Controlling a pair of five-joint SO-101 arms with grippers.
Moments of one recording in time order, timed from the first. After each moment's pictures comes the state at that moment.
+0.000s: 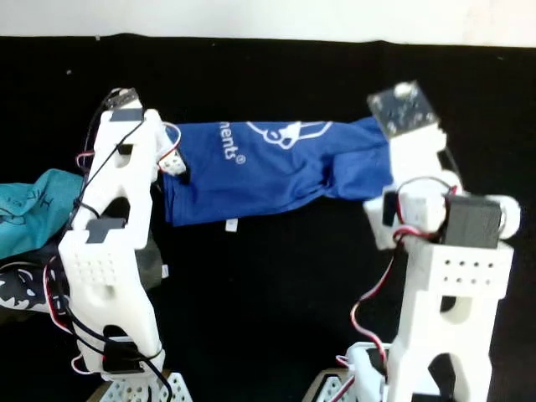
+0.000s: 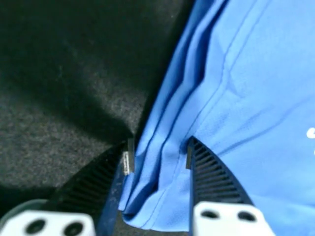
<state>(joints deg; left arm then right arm) -9.6 36.0 -15.3 68.5 4.0 -1.1 -35.8 6.5 100.4 24.6</state>
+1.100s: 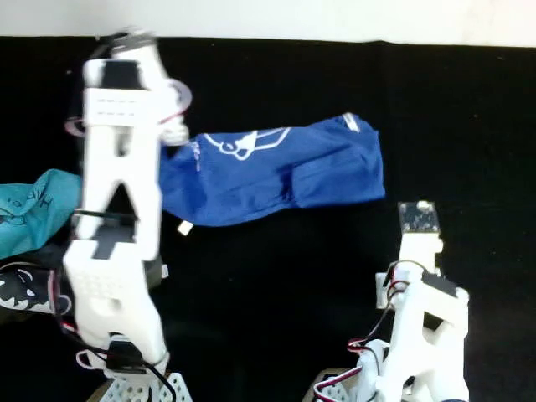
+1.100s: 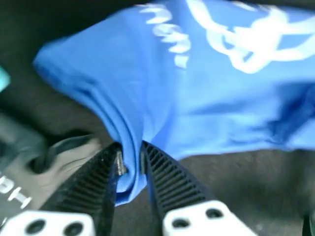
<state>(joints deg) -0.9 27.6 -43.0 96.5 -2.8 19.9 -39.9 77.6 40.8 25.2</state>
